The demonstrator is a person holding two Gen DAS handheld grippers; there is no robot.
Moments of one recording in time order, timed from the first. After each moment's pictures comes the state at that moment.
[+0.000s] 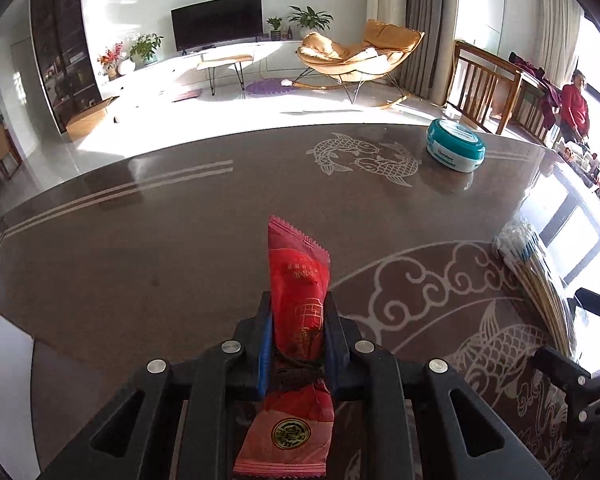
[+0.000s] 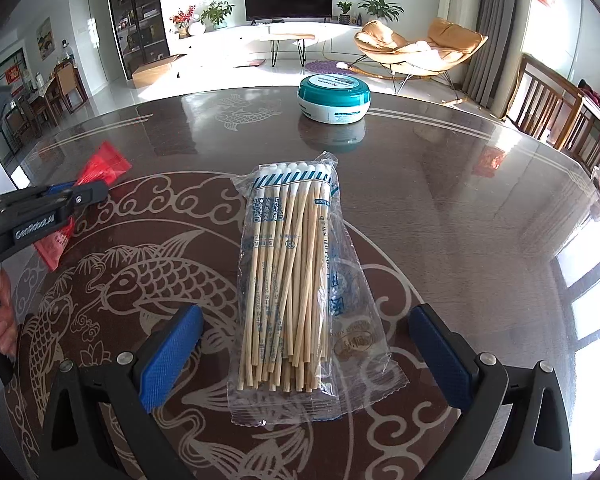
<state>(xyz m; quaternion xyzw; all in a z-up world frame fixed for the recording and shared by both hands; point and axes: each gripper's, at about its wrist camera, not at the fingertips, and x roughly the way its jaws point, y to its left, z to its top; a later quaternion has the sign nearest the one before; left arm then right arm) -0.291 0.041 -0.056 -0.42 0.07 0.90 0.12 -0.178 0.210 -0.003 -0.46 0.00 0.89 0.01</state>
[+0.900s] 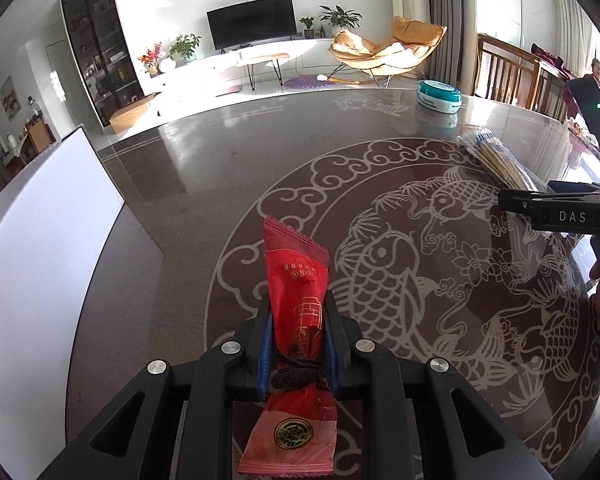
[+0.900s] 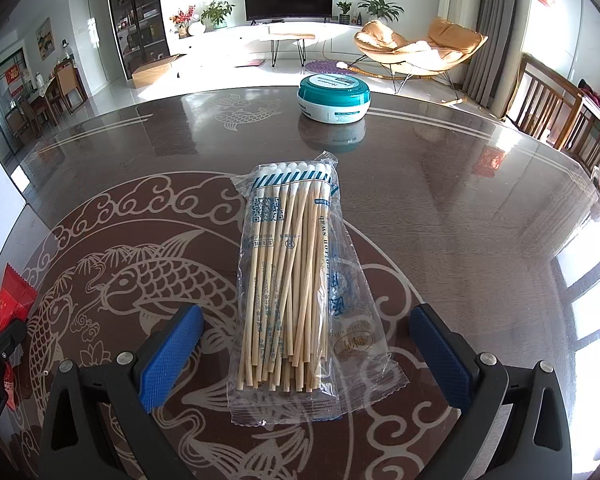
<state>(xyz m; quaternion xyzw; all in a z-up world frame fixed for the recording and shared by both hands) -0.175 0.020 -0.061 -0.42 0.09 0.90 0.05 -0.178 0.211 -0.003 -0.46 0.00 0.89 0.01</state>
